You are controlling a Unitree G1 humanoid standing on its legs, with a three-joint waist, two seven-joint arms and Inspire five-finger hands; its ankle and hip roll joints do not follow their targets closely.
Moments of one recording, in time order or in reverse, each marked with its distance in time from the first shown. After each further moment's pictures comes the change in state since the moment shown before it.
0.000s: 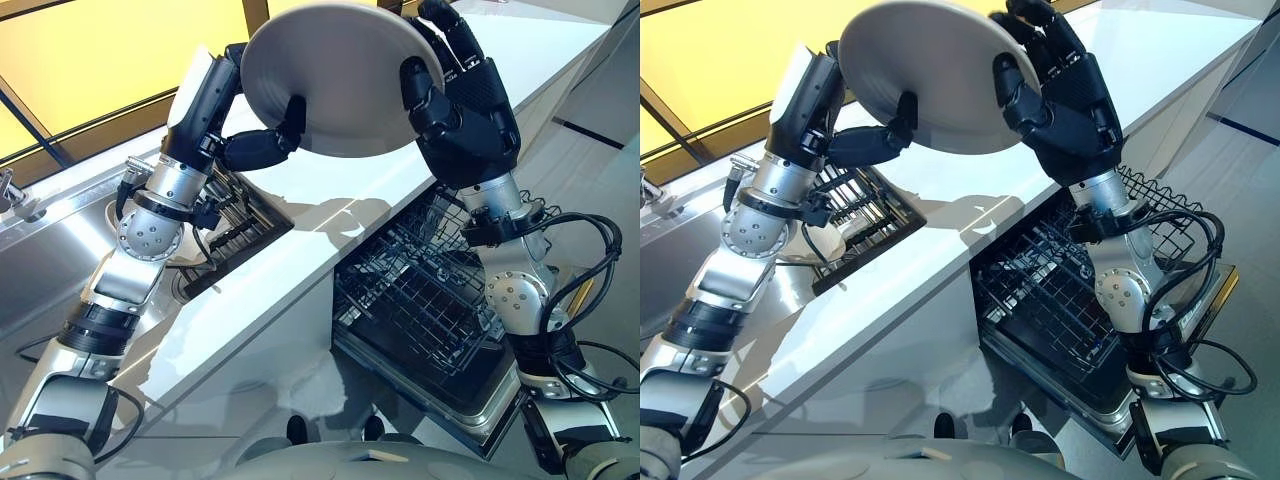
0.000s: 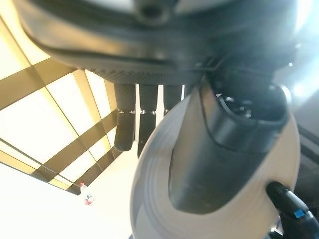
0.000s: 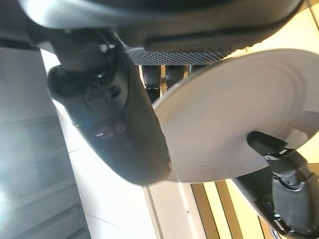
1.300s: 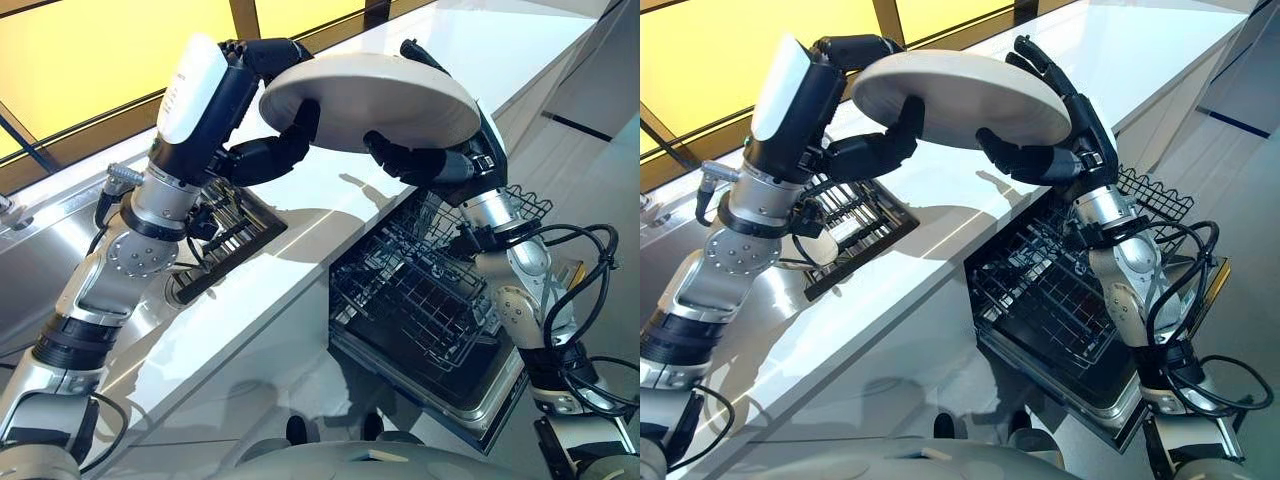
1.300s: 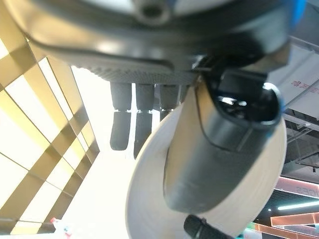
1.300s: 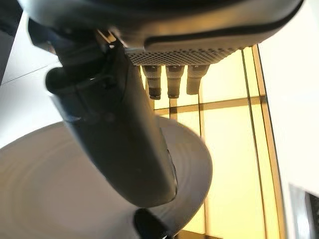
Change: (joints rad) left arm 0.046 0.064 0.045 -0.162 0.220 -0.031 0.108; right arm 0.081 -0.066 0.042 -0.011 -0.317 0.027 -0.150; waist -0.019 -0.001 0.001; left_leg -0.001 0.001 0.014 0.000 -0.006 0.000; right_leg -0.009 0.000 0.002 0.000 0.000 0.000
